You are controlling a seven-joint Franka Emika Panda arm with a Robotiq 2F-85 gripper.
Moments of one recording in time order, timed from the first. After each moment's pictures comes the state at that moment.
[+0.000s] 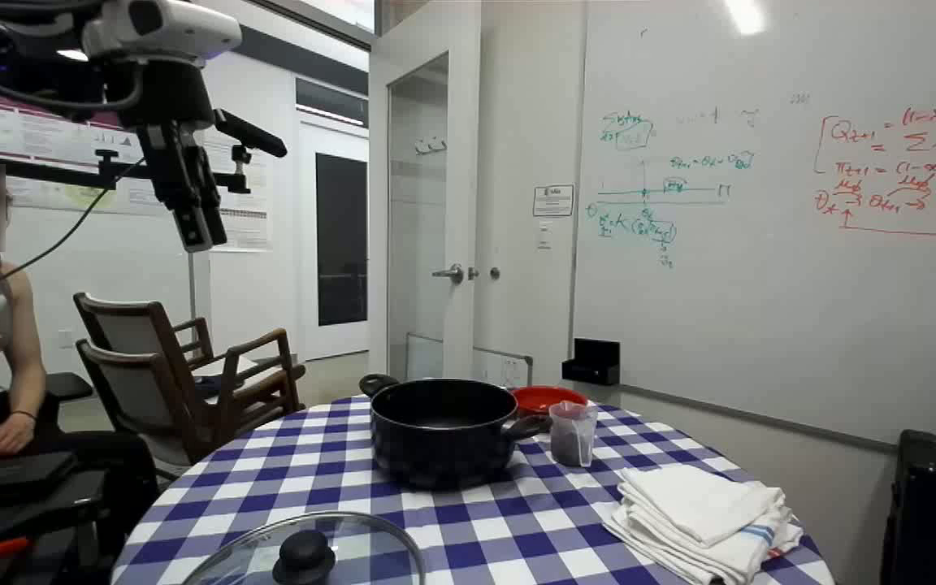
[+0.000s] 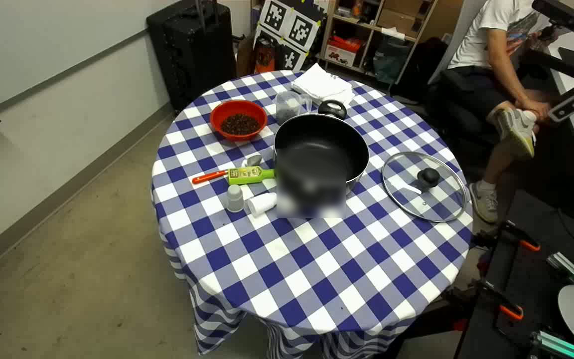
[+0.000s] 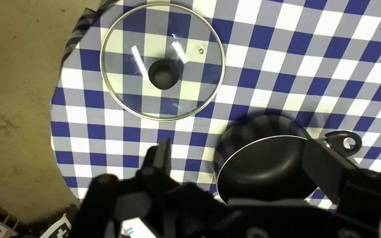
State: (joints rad) arm -0.10 -0.87 -0.07 -2.79 -0.01 2.16 0.01
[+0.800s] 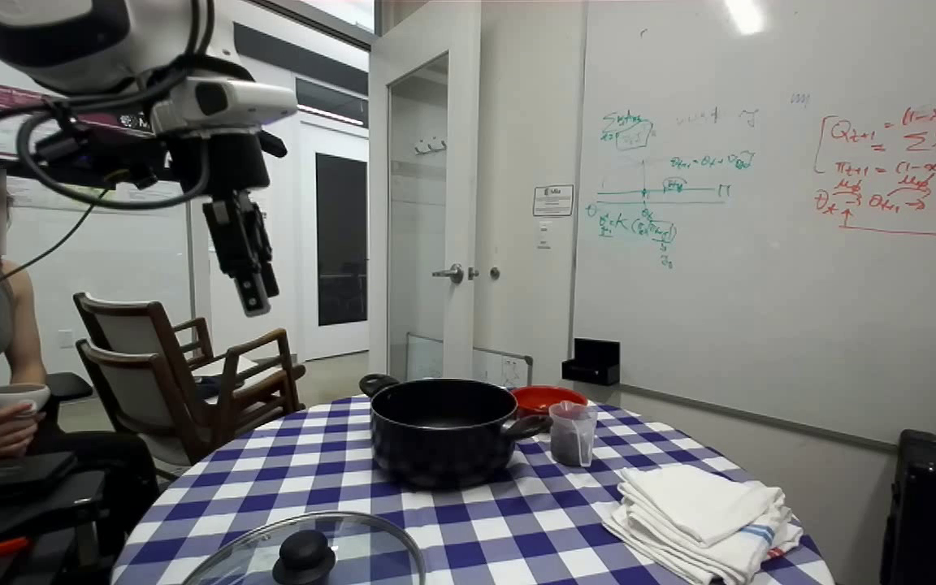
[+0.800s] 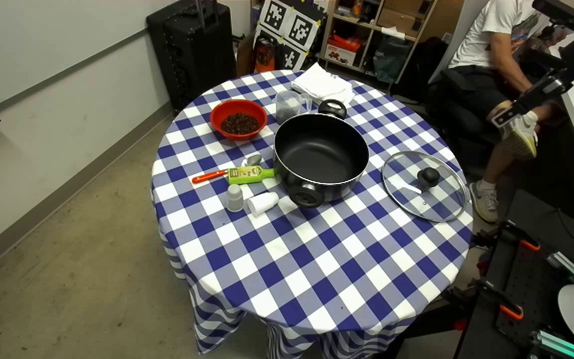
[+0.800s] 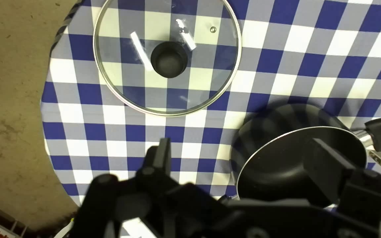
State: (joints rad) arm -0.11 -0.61 -0.10 -2.79 0.00 2.43 0.01
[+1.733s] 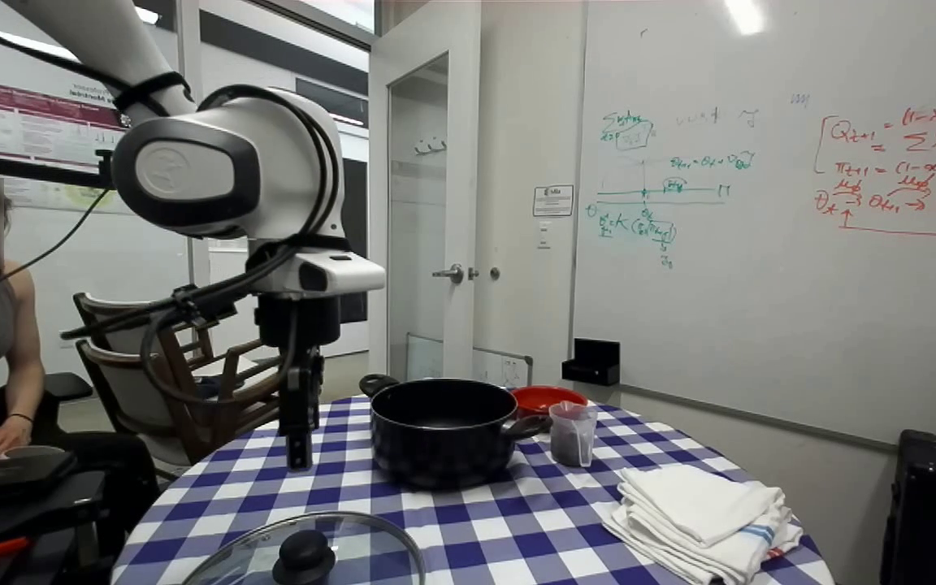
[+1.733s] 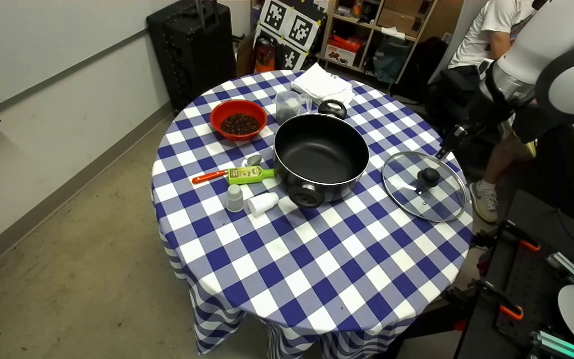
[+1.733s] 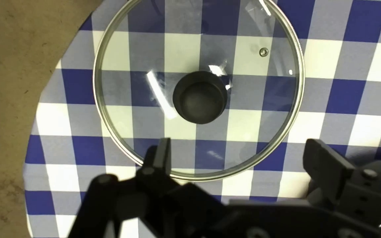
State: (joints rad) arm -0.14 -0.04 -0.10 -2.62 -0.01 2.61 0.03
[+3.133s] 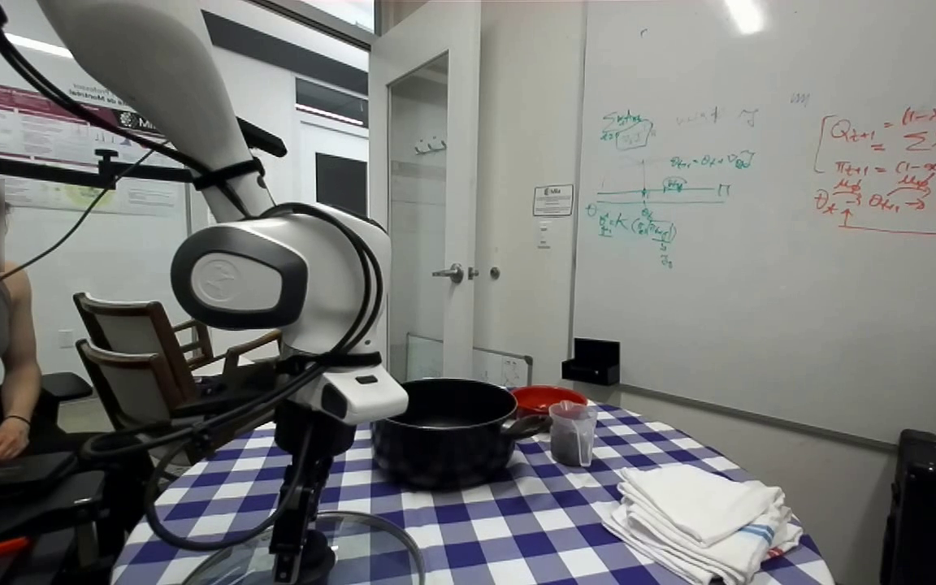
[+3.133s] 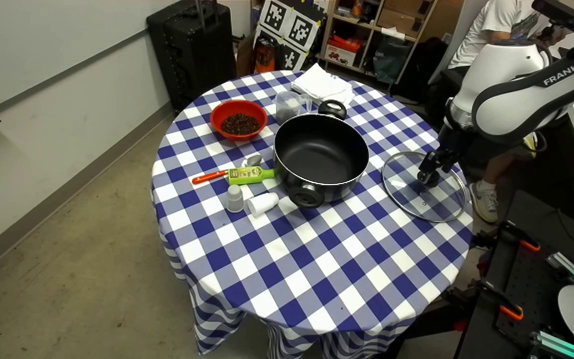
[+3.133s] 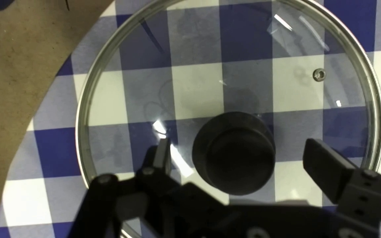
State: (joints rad) arm -0.15 0.29 -0.12 -2.49 0.07 2.62 0.03
